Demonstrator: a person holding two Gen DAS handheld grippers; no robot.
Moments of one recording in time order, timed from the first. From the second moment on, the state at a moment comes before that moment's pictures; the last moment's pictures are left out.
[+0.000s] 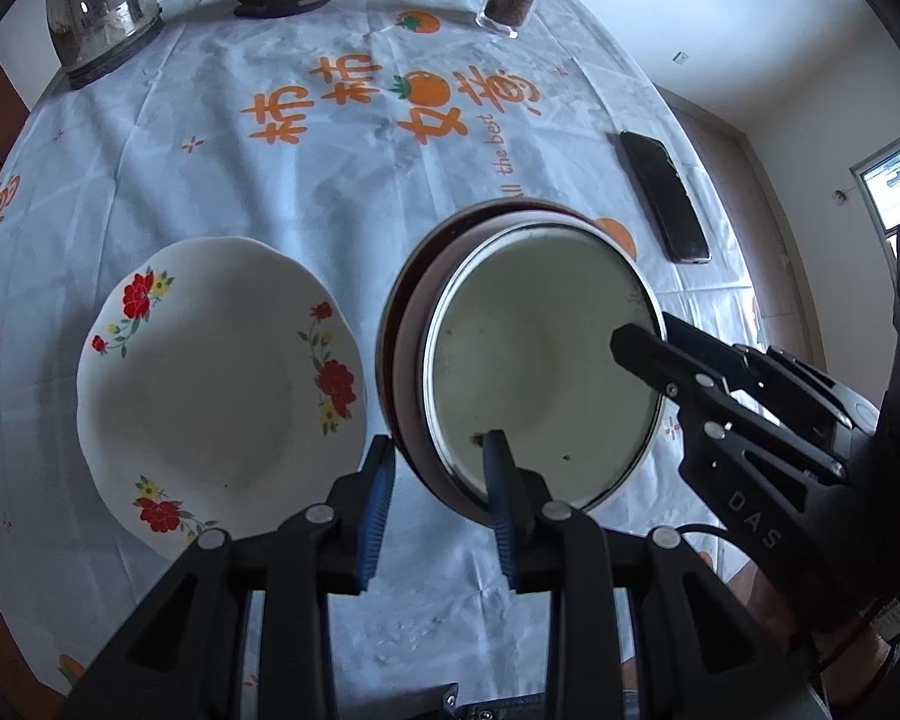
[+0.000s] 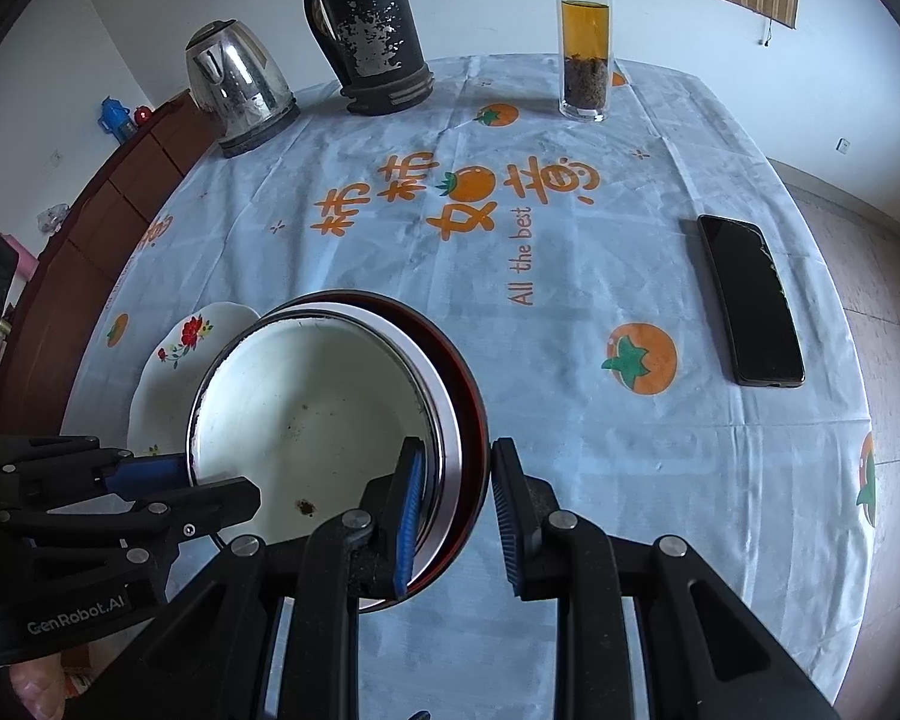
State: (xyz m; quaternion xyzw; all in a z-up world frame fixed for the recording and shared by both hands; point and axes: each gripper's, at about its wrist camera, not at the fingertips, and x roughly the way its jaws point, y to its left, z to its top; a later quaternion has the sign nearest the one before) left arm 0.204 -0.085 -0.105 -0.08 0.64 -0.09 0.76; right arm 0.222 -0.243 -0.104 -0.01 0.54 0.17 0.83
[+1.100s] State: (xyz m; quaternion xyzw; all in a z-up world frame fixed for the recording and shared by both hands) left arm 0.186 -0.029 -0.090 -0.11 0.62 -0.07 0.77; right arm 0.210 -0.183 -0.090 -0.05 0.53 0.19 0.83
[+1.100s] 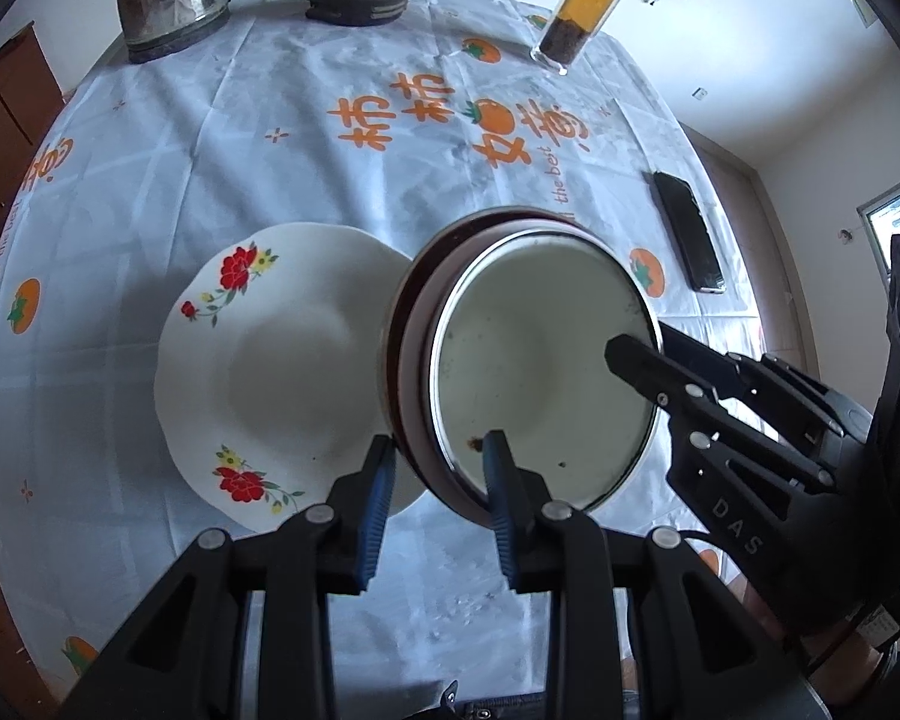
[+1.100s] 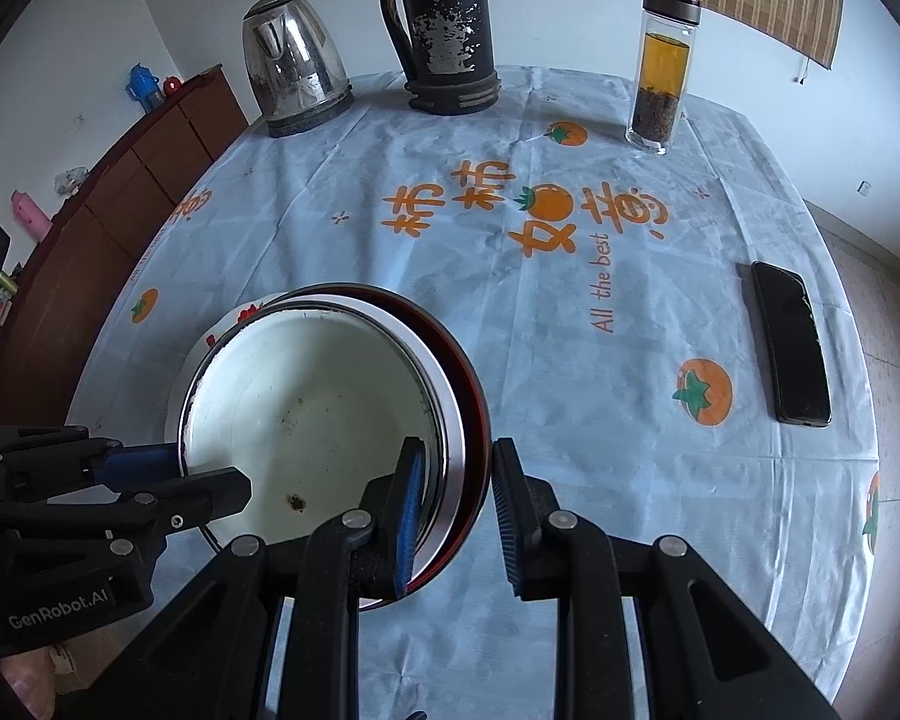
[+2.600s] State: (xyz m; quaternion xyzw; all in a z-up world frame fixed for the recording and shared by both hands) left arm 0.177 0.040 -0.104 -0.14 0.63 -0.01 0.76; right arm 0.214 -0.105 -0.106 -0.08 0.54 0.23 0.80
